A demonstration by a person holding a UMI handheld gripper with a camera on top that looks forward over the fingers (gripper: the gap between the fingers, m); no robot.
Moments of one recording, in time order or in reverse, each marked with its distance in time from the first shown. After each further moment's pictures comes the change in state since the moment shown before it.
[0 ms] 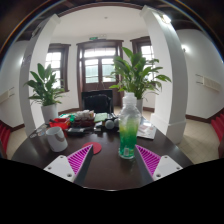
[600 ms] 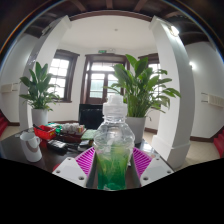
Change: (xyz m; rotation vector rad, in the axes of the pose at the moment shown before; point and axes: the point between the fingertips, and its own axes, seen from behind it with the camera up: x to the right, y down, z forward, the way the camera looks) arm -0.005 -0.098 0.108 0.187 -0.024 -0.100
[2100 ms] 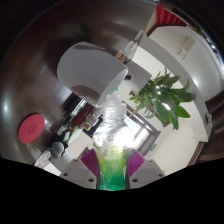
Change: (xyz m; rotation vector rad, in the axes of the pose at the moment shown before) arm 0.020 -0.241 0.181 0.249 -0.017 -2.230
